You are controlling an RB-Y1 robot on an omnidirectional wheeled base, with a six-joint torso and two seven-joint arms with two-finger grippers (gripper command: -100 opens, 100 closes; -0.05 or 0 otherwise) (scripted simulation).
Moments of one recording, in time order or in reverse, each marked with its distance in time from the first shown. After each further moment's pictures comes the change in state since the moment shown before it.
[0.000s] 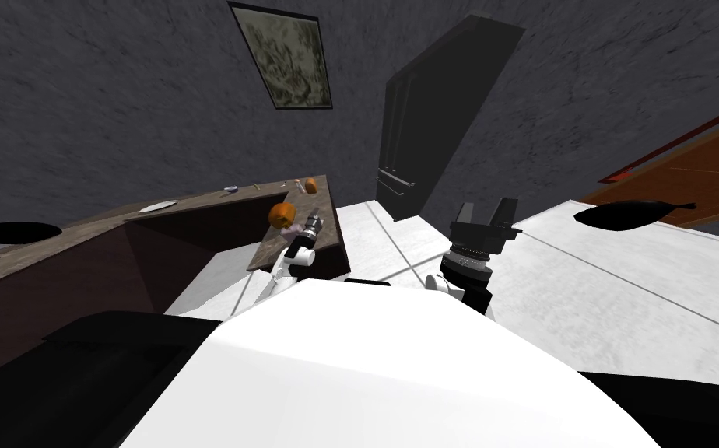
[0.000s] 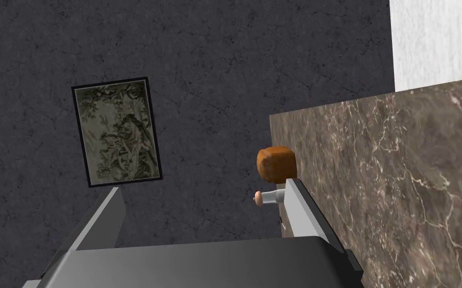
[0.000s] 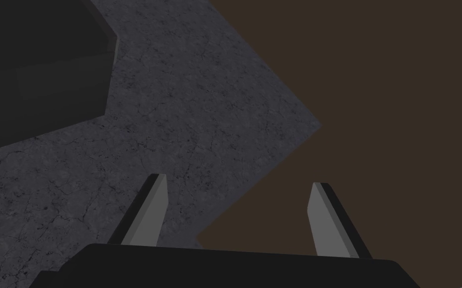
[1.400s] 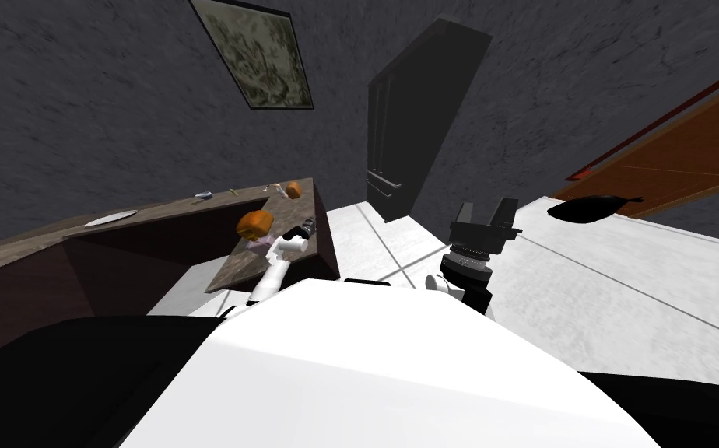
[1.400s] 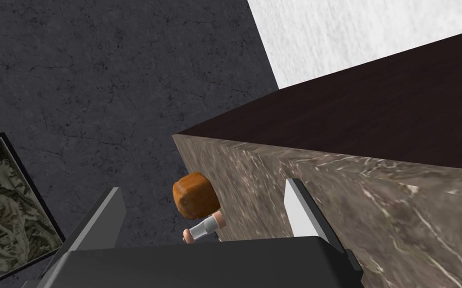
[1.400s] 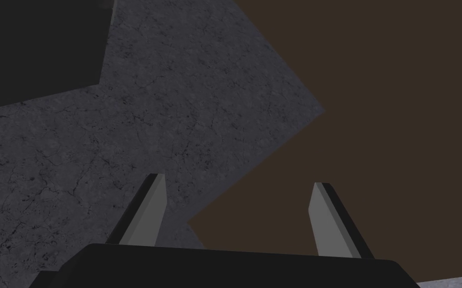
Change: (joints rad) left arm -0.192 0.184 0.051 0.267 0.113 0.403 -0.050; right arm 0.000 0.000 0.000 0.000 0.000 0.000 0.000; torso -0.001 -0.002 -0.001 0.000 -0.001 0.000
